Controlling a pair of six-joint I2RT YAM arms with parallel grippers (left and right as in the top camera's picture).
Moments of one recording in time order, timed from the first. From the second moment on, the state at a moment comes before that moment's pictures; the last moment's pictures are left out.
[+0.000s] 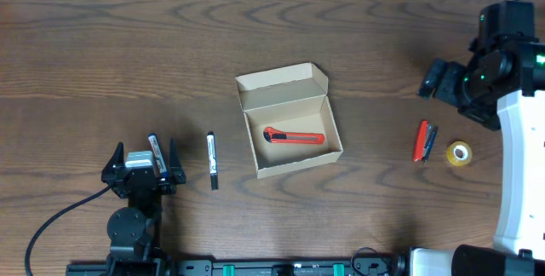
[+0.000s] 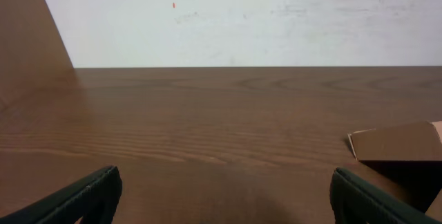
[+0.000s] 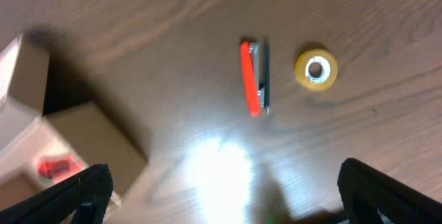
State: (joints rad) left arm -0.07 0.01 0.03 -0.12 -0.16 0.04; right arm -0.13 1.52 1.68 -1.44 0.07 0.40
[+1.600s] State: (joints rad) left arm -0.07 0.01 0.03 -0.12 -0.13 0.04; right arm -0.21 1.90 1.15 -0.77 0.07 0.31
